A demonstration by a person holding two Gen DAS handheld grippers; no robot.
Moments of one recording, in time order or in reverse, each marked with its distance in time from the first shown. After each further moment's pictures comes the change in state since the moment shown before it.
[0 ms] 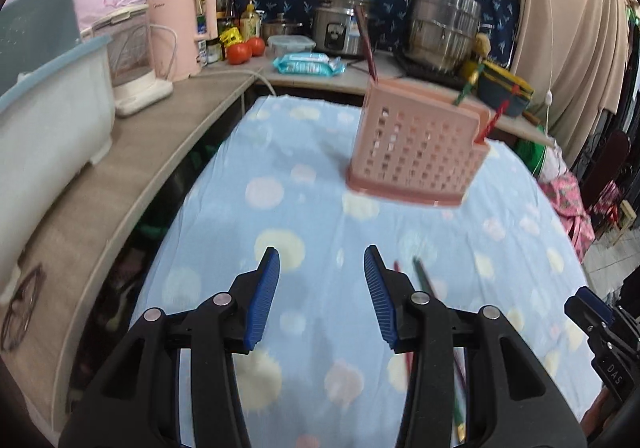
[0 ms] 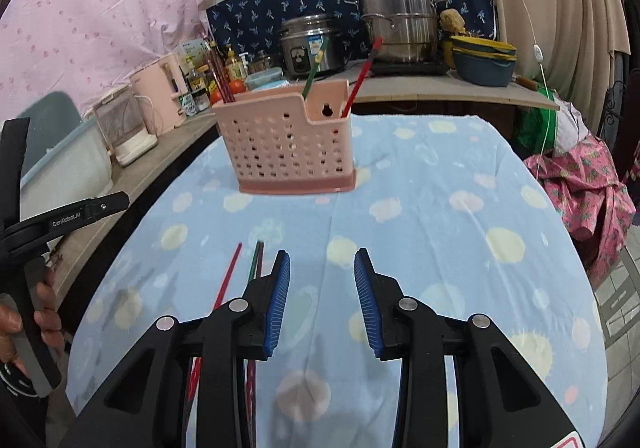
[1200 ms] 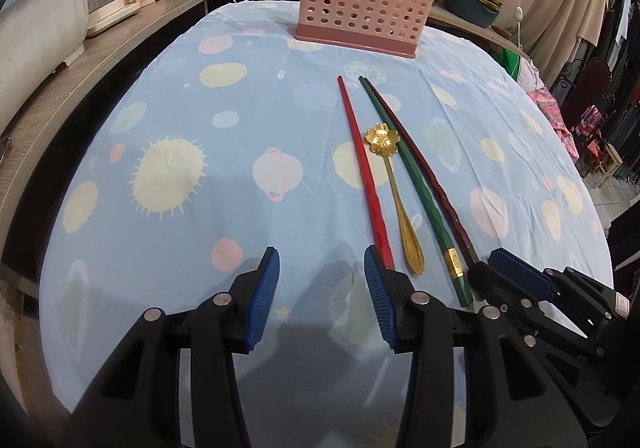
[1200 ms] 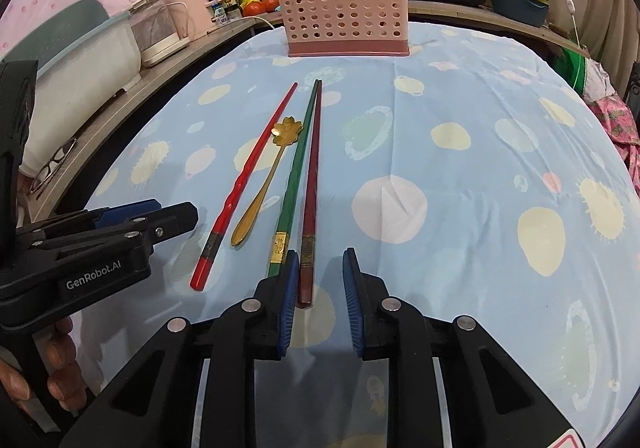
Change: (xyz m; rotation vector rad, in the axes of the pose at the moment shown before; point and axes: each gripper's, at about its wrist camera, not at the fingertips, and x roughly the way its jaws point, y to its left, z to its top) left arm -0.006 -0.041 -0.126 0.069 0.215 -0.076; right arm 0.012 0.047 -0.115 -0.064 0.212 0.064
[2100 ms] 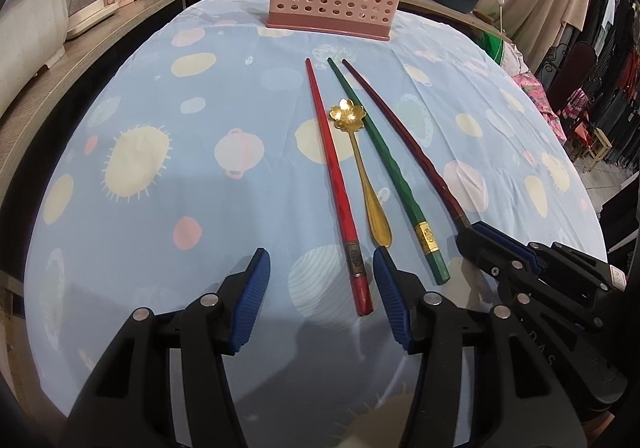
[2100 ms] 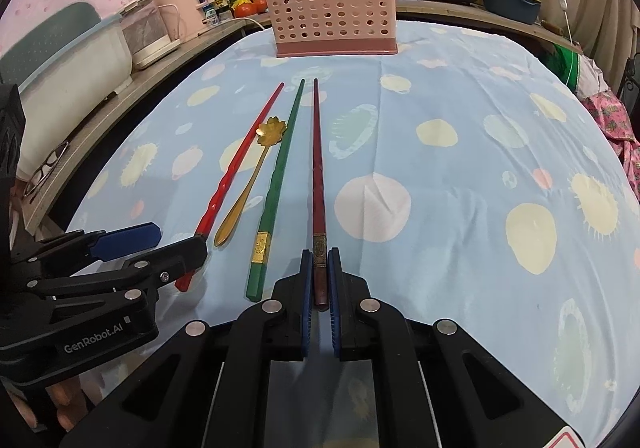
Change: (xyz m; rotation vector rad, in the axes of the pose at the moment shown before) left arm 0.004 -0.019 -0.011 0.042 0.023 -0.039; right arm 0.001 -0.008 -0.002 0.019 -0.003 -0.020
